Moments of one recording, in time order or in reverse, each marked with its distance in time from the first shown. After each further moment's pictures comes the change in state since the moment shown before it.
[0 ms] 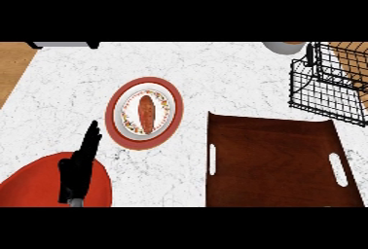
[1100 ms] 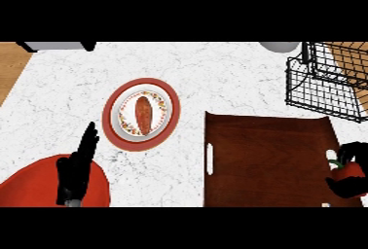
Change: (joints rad) left arm 0.009 0.016 -0.008 -0.011 0.016 0.027 0.032; right arm 0.192 0.583 0.686 -0.471 0.573 -0.217 0.733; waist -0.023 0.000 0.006
